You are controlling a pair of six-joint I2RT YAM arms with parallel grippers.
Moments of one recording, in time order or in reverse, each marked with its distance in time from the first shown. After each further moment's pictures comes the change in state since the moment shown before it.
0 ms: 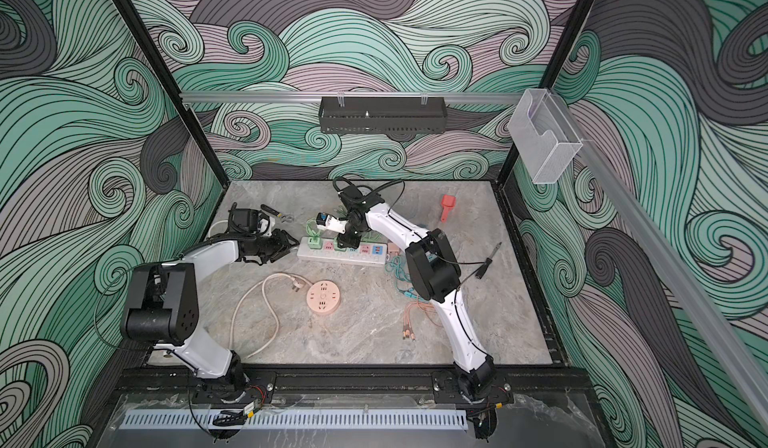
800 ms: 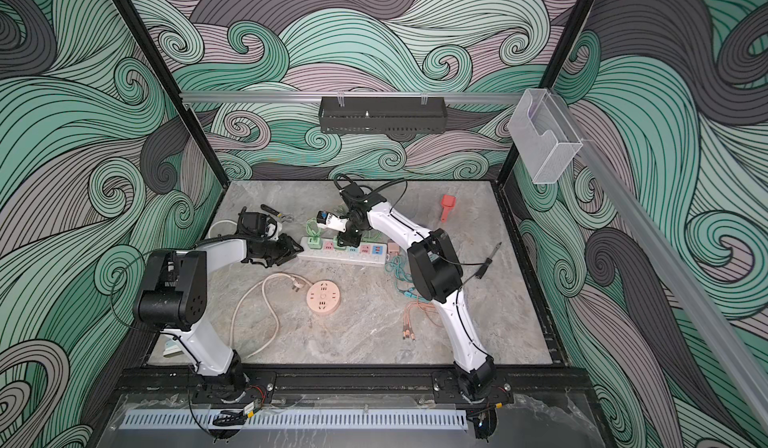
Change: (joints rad) left arm -0.028 0.128 0.000 0.055 0.002 0.019; right arm 0.002 -0.011 -0.007 0.010 -0.002 -0.040
